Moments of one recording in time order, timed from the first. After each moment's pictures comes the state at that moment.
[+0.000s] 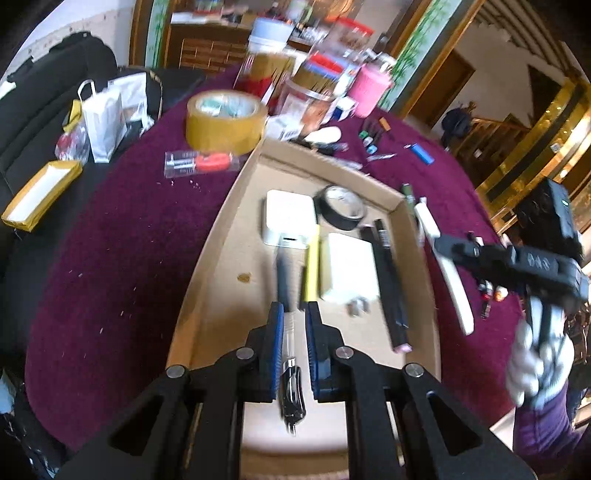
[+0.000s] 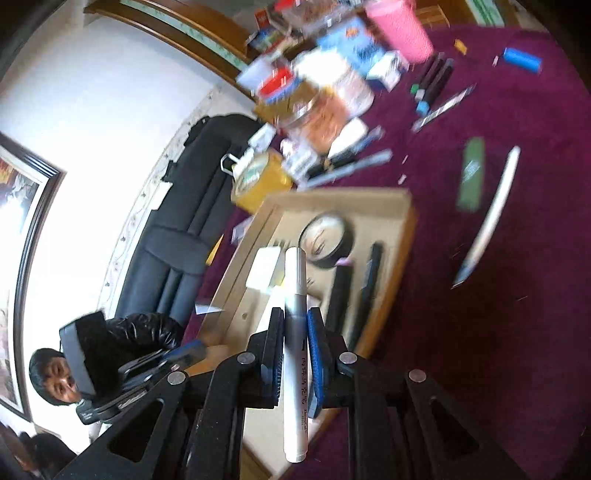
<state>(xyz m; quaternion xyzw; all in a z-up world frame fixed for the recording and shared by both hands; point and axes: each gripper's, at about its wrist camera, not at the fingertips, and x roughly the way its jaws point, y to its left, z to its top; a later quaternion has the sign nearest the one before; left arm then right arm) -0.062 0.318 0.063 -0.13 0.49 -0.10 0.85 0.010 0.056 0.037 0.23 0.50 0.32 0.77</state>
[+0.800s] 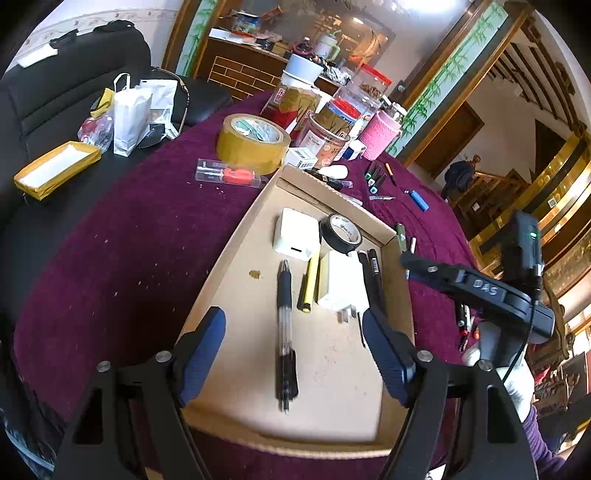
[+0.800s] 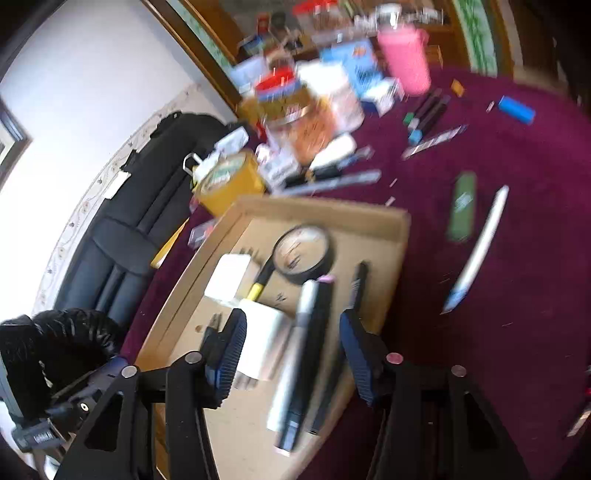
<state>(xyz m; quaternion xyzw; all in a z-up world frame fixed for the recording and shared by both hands) -0.112 0.337 0.082 -0.21 0.42 -0.07 0.88 0.002 0.077 0.050 0.12 0.46 0.23 0.85</state>
